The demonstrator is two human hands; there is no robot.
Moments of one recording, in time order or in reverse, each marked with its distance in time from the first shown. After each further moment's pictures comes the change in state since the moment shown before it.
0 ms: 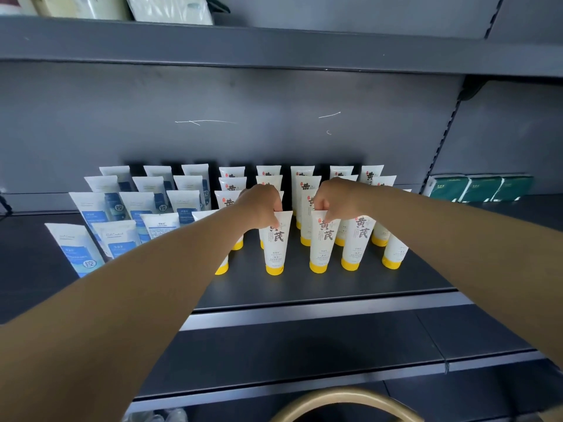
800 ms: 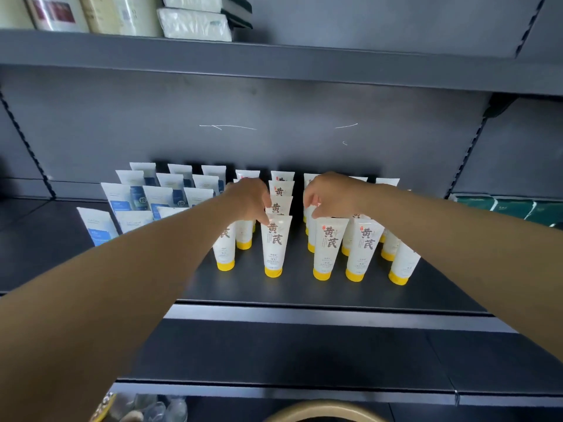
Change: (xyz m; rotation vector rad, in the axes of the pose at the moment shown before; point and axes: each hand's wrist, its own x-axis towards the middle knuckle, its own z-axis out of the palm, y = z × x) left_hand -0.024 -0.005 -0.029 0.025 0.030 -0.190; right_hand -0.006 -0.015 -0.023 0.011 0.140 -0.199
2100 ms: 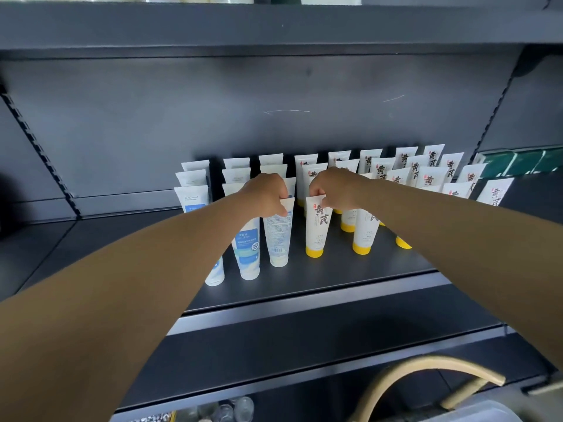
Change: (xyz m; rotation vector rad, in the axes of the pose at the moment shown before) left_hand -0.004 -0.181 -0.005 -0.055 -0.050 0.294; right_hand 0.102 -0.166 0.033 -0.011 0.001 0.274
